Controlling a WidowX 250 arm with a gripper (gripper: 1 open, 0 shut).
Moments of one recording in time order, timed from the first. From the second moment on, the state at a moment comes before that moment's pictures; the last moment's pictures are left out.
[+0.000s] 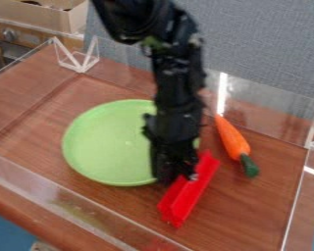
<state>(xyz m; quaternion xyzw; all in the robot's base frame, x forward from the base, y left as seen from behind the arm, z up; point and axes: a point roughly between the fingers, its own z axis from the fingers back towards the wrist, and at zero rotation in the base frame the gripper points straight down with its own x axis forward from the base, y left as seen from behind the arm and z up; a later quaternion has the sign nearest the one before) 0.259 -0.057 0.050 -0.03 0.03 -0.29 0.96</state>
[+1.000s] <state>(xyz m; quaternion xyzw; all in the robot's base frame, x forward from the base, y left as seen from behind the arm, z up) 0.291 -0.098 0.089 -0.02 0.02 -0.34 0.94</state>
